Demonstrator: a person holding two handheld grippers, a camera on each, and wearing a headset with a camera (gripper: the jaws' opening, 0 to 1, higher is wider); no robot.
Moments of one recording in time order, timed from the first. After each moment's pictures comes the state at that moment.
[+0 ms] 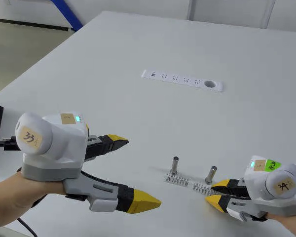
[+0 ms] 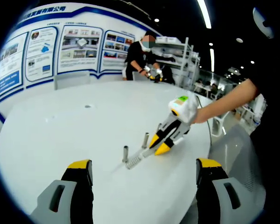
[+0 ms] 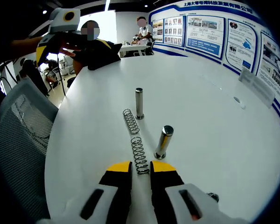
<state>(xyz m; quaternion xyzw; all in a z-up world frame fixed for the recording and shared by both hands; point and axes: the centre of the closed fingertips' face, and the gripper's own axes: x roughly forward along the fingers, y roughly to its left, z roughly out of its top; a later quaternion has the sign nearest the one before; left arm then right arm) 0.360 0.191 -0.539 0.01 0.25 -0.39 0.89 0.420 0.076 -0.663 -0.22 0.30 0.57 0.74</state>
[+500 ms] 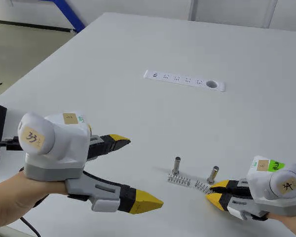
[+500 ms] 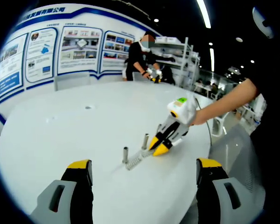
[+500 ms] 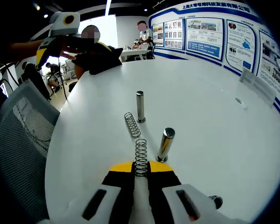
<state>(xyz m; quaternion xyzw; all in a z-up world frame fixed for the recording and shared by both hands) 0.359 0.191 -0.535 0.01 0.25 -0.39 0.89 0.418 0.081 -0.661 -0.20 0.29 0.57 0.74</state>
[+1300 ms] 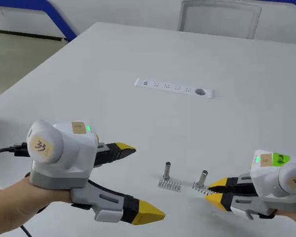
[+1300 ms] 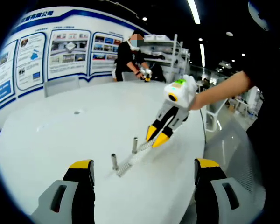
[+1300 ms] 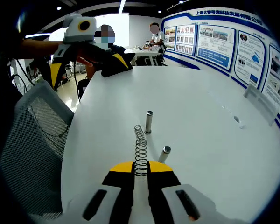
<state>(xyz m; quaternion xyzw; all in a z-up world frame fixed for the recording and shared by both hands) 0.357 0.160 -0.530 0.04 0.23 -0.43 0.87 0.408 0.068 -0.598 -0.24 0.25 0.61 0.72</state>
